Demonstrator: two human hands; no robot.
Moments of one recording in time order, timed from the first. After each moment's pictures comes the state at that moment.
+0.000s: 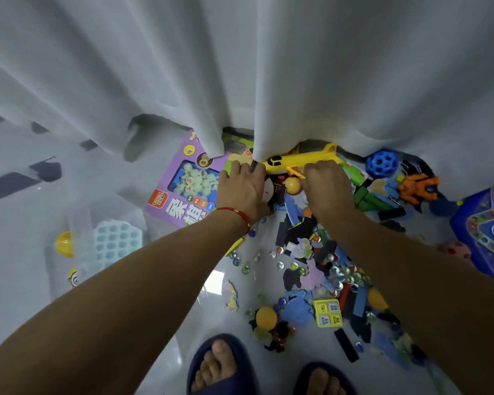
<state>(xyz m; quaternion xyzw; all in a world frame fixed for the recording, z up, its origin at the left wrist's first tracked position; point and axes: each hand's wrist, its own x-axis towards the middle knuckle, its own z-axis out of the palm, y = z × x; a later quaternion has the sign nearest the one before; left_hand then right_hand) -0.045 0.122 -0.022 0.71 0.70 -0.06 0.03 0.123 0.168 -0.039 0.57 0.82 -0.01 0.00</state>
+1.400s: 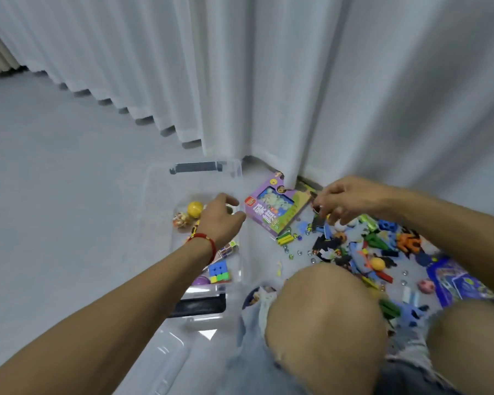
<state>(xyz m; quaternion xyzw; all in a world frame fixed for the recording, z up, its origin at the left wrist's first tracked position) -0.139 -0.169 0.224 0.33 0.81 0.37 0.31 0.082 -0.002 0.292 0.45 0.75 -0.47 0.08</state>
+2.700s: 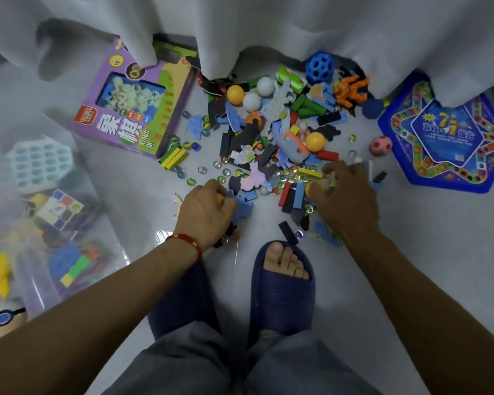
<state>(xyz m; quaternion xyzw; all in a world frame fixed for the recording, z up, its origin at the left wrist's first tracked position) 0.031 -0.073 -0.014 0.54 0.75 0.12 0.35 0.275 -0.037 -0.035 0.74 0.62 -0.20 -0.12</state>
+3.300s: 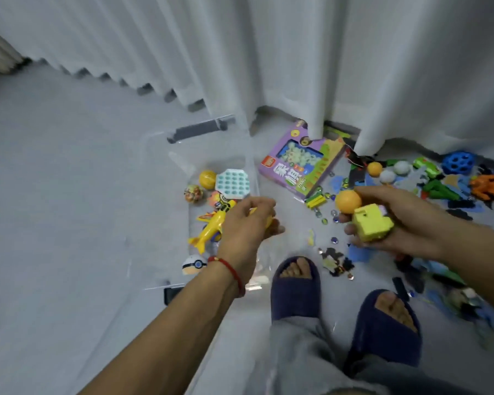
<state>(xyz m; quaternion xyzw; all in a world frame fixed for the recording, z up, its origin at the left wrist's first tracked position) -0.084 -0.177 0.175 0.11 0.72 0.52 0.45 0.116 -0.039 0.170 0.48 0.36 -0.80 -0.06</state>
